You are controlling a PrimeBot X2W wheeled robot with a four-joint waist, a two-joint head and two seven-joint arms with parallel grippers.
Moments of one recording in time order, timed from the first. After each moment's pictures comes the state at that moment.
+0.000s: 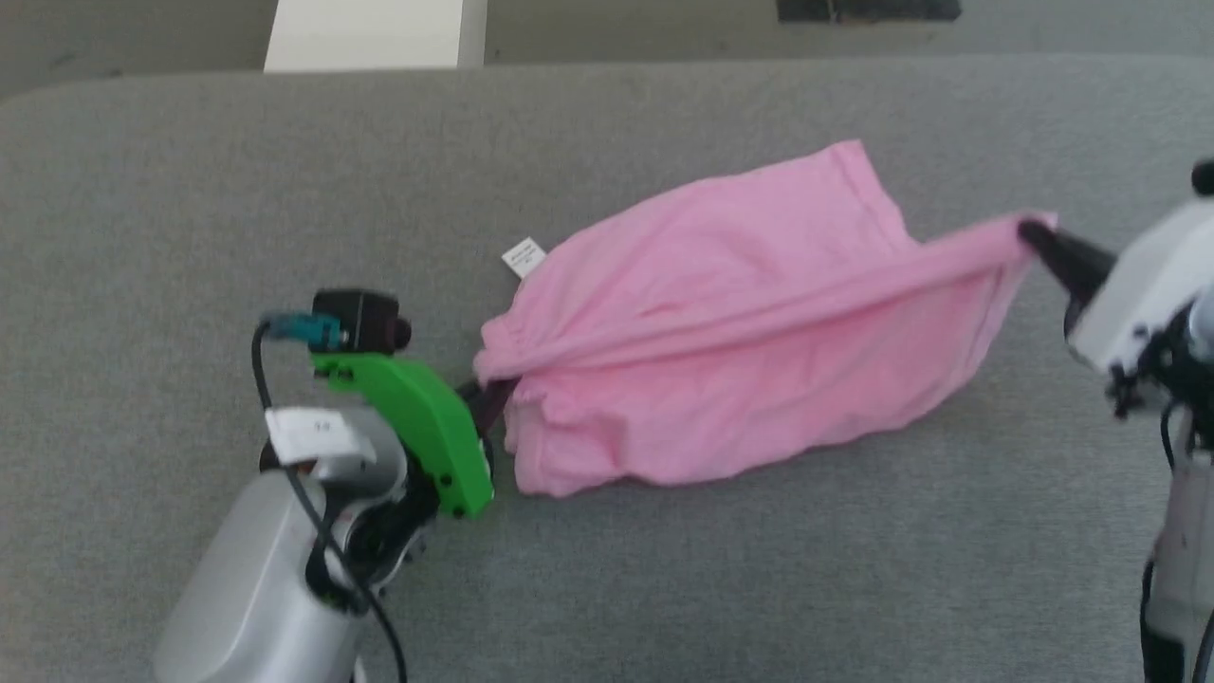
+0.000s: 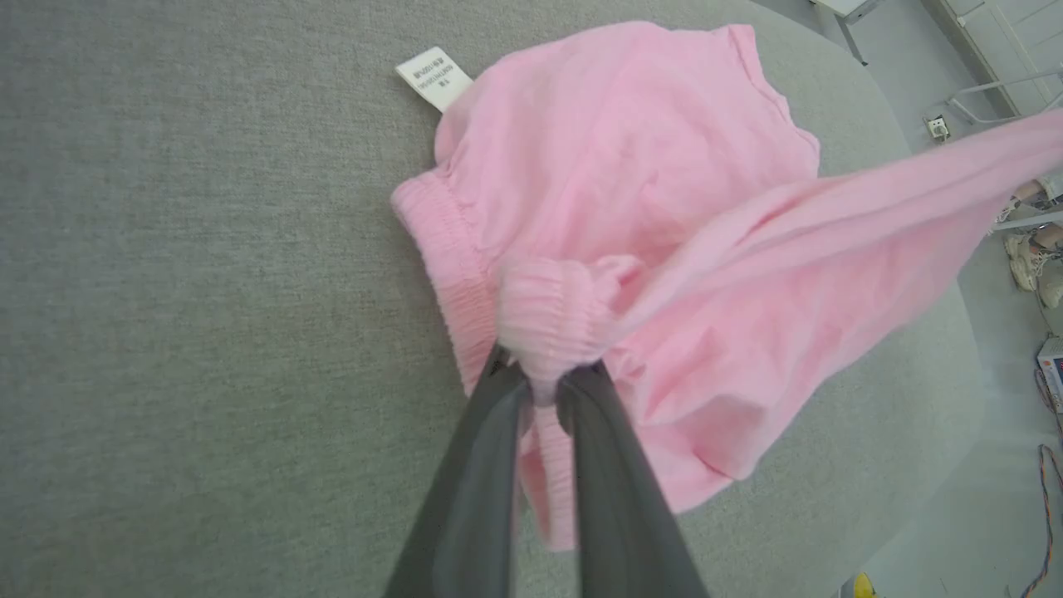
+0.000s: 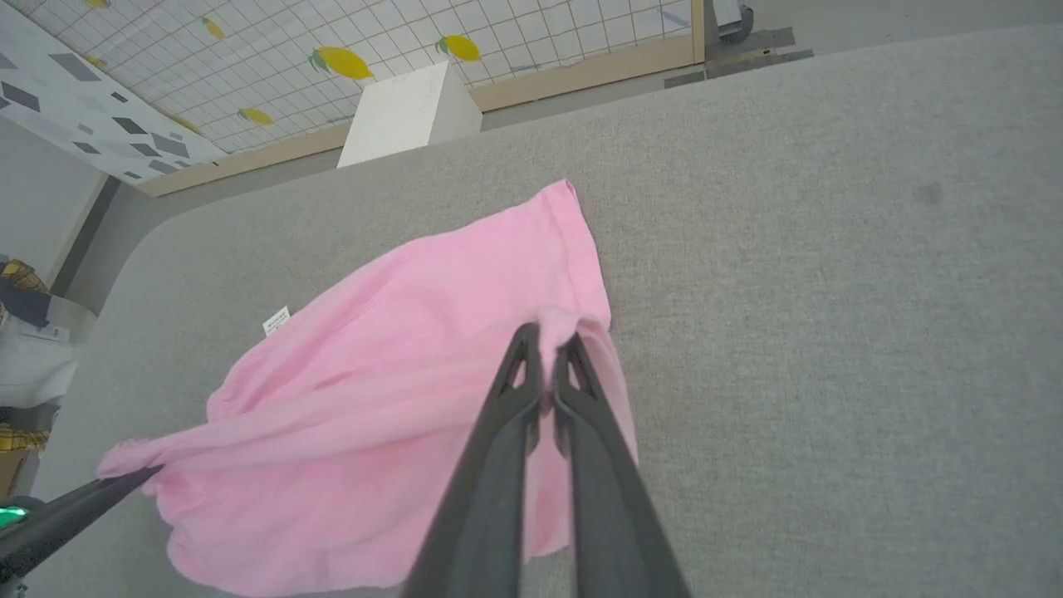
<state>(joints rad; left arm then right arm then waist) -0.34 0.28 -0.34 0.01 -0.78 0.07 0.58 -0.48 -0.08 -0.27 -0.04 0.44 0.13 0.94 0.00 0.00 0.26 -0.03</state>
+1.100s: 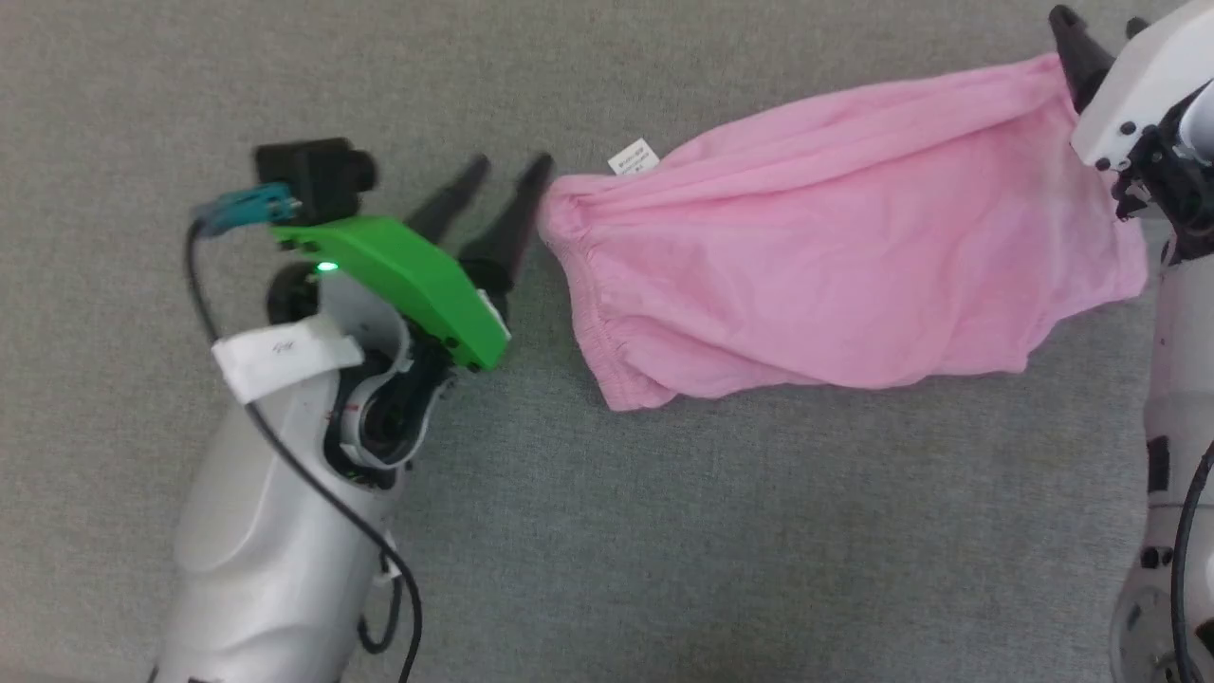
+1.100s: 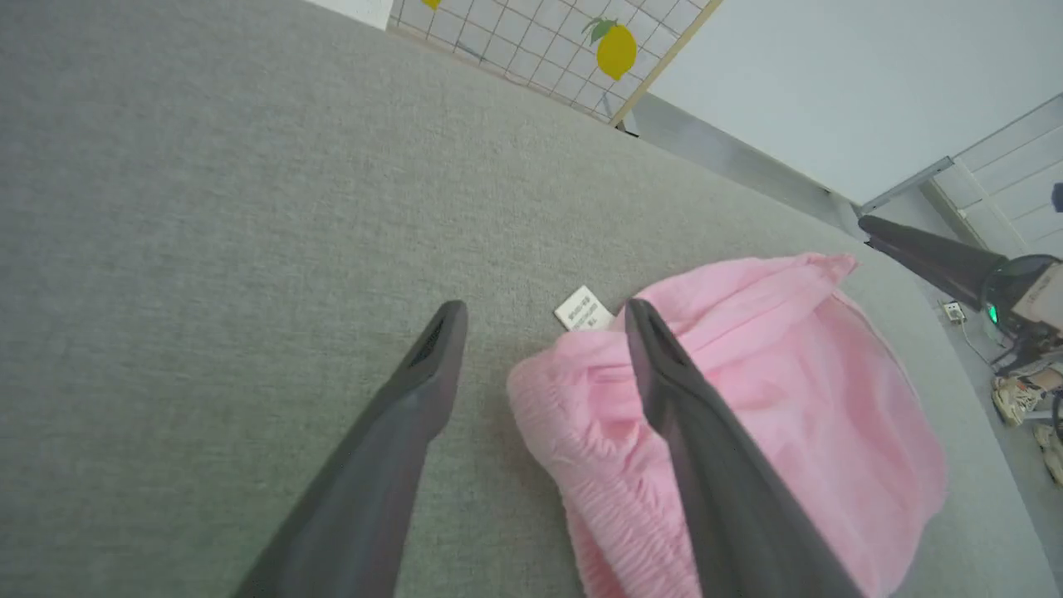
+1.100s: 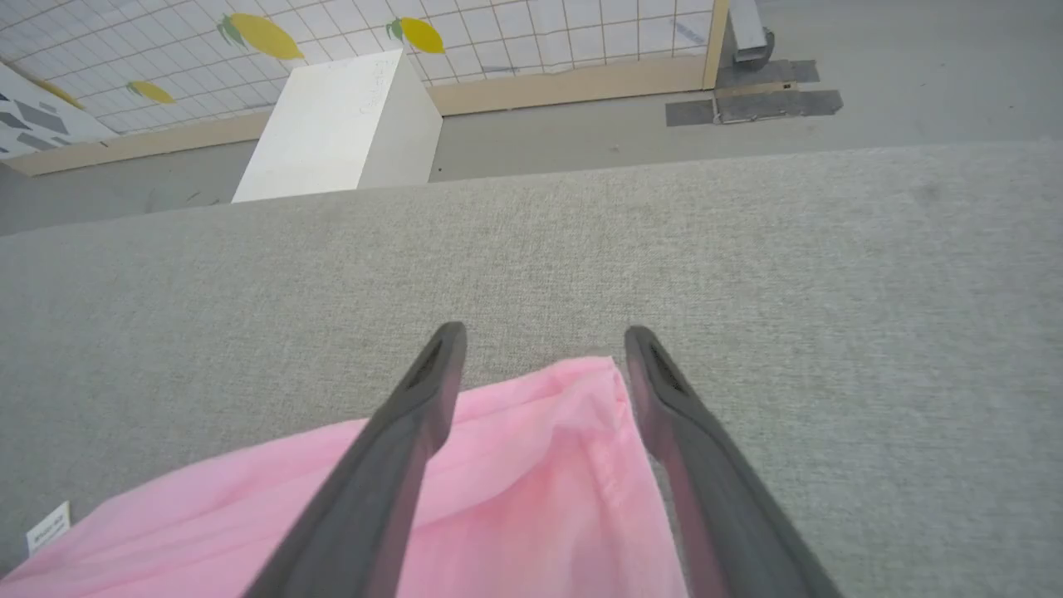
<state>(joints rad) -0.58 0.17 -0.28 0.14 -0.77 -0.03 0.28 -0.93 -0.11 -0.30 0.52 0.11 0.13 0.54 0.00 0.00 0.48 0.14</state>
